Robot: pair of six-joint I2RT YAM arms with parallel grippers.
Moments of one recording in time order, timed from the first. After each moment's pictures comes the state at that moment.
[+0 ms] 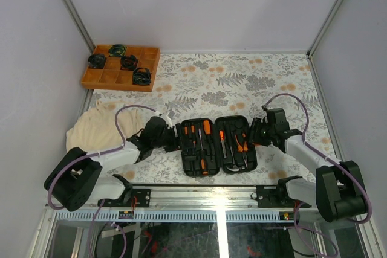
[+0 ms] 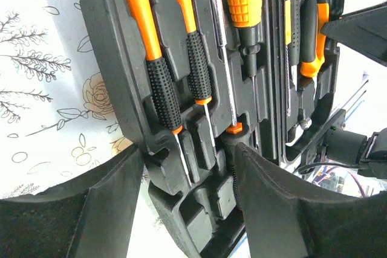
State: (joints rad) left arm -0.61 1.29 0.39 0.22 0.35 -0.84; right arm 0.23 1.19 0.47 -0.22 -0.24 0.46
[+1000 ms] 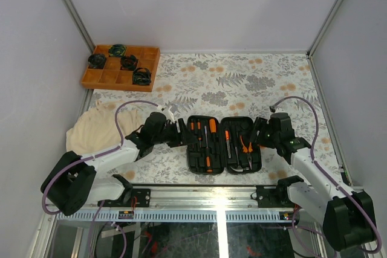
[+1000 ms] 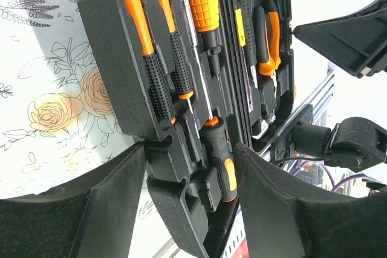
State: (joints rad) left arm -0.62 1.23 0.46 0.18 0.38 -0.85; right arm 0.26 0.92 0.42 -0.29 -0.14 0.53
